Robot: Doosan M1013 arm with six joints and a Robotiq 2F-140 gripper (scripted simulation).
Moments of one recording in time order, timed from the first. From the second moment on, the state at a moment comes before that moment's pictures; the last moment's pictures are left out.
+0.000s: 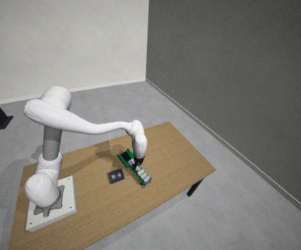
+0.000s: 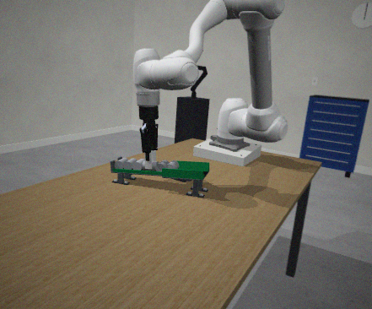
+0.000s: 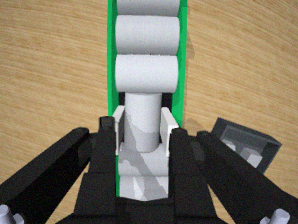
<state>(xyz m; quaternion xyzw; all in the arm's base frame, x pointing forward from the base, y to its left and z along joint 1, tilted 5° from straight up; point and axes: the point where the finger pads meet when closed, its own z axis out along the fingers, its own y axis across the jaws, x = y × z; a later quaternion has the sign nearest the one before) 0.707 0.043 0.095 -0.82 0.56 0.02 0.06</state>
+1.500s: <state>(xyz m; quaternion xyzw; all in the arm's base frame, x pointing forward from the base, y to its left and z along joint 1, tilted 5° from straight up) 0.706 0.042 0.116 -0.82 0.56 0.02 0.06</state>
